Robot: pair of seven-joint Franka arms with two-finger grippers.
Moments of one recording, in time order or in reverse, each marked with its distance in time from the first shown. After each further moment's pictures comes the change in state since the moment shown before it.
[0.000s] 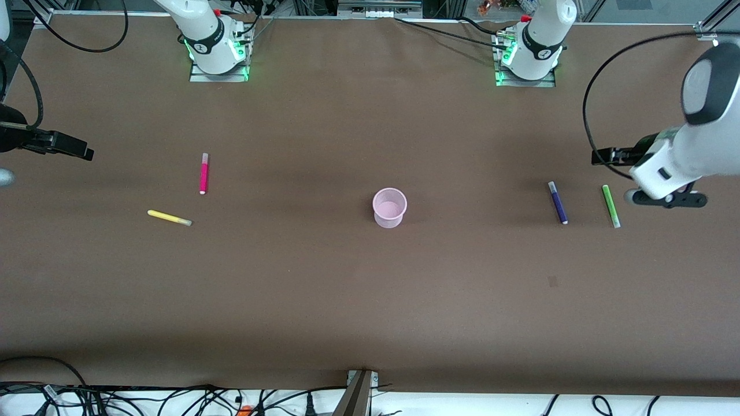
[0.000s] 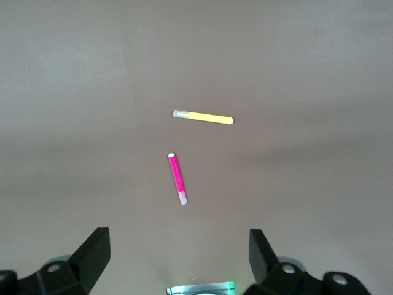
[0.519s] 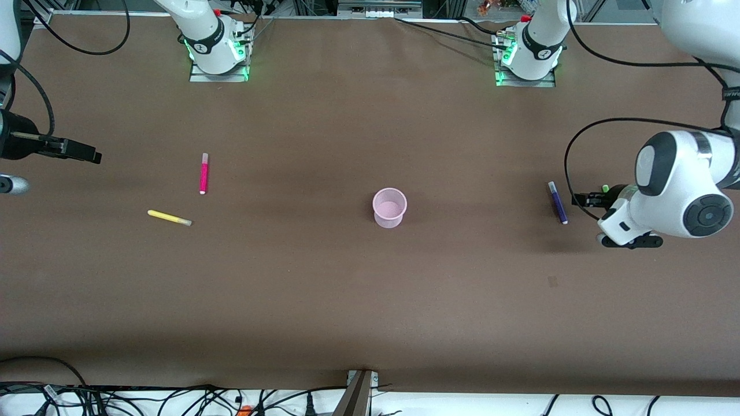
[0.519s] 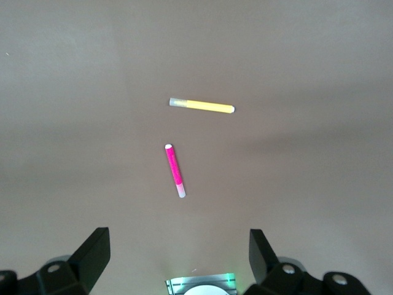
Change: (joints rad) left arm 0.024 0.222 0.008 -0.045 0.052 0.287 -0.029; right arm 0.001 0.045 -0.002 -0.023 0.002 -0.008 0.010
